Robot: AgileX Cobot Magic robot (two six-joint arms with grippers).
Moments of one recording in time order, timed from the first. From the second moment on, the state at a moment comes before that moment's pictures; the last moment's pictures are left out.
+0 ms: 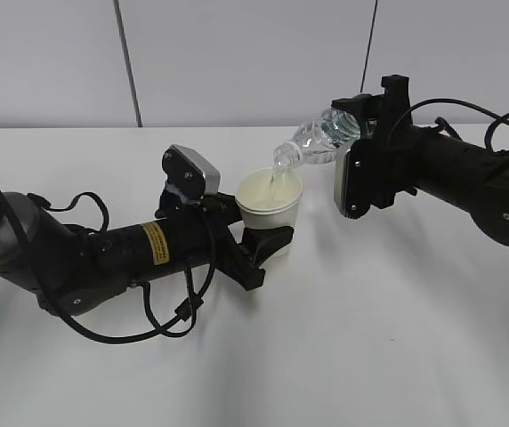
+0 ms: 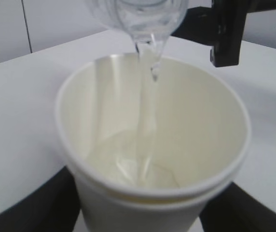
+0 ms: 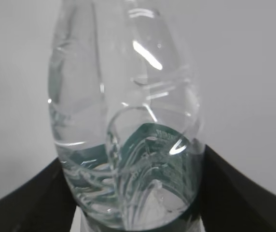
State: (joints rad) left arm -0.49 2.18 -0.94 0.63 -1.01 -0.29; right arm 0.17 1.95 -0.94 -0.35 -0.77 -1.31
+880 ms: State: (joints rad) left arm -0.49 2.18 -0.94 0.63 -1.01 -0.29; right arm 0.17 1.95 -0.94 -0.35 -0.77 -1.21
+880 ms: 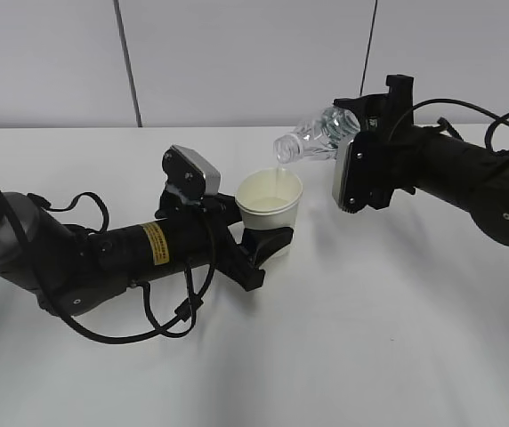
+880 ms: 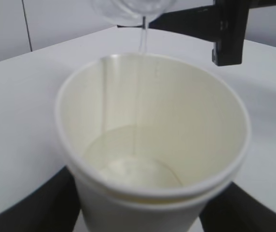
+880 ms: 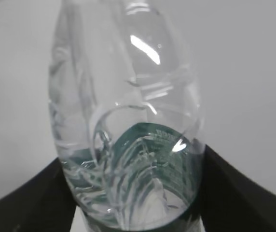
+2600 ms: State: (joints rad) left arm -0.49 2.18 -0.94 0.35 -1.00 -0.22; right arm 0.17 1.95 -0.92 -0.36 -0.77 -0.04
